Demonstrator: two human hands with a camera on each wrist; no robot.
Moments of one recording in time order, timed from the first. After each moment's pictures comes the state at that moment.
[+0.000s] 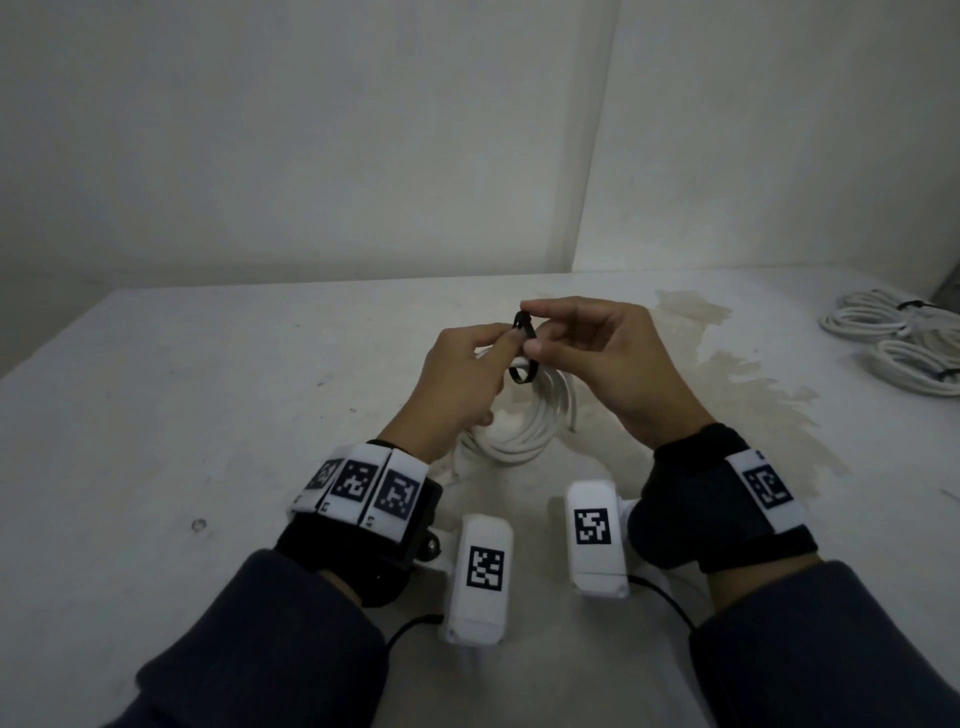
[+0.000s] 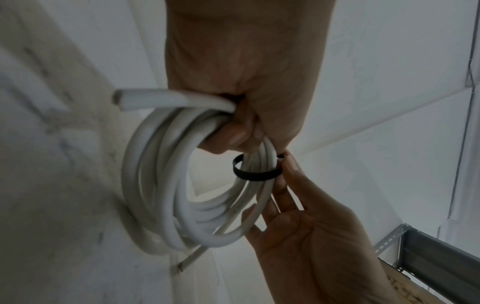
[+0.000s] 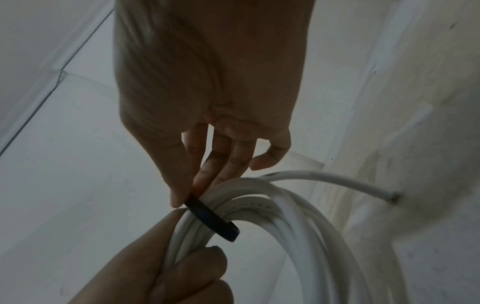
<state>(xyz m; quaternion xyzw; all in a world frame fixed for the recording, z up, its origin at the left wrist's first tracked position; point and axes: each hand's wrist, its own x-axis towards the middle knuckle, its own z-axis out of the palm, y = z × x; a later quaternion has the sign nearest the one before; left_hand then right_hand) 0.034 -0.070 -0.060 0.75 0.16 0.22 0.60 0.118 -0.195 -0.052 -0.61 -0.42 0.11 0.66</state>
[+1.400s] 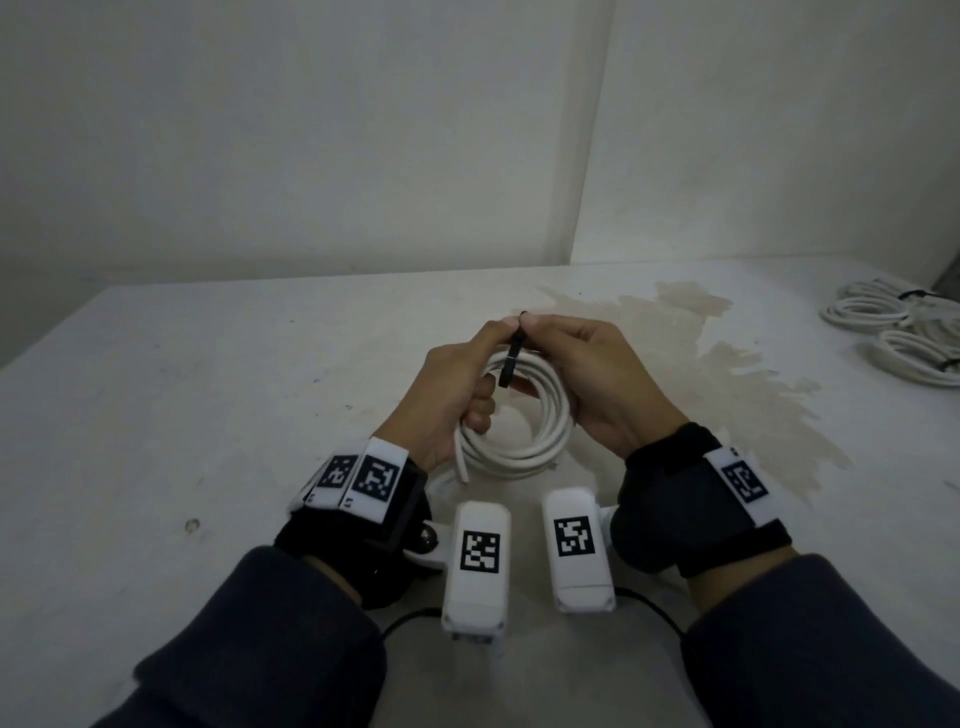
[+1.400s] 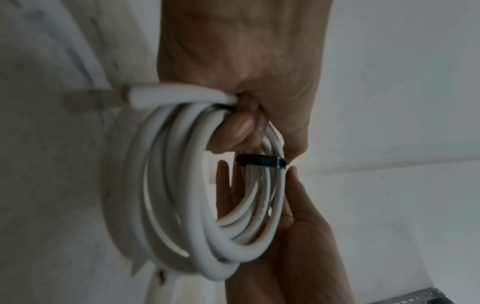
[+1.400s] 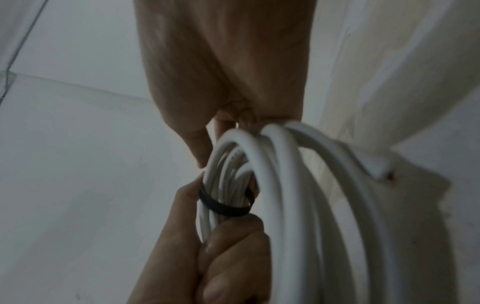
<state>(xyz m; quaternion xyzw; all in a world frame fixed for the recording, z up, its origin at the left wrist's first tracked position) 0.033 -0.070 -0.063 0.61 0.22 0.12 0.75 0.100 -0.178 -0.054 -0.61 -0.23 0.22 0.72</state>
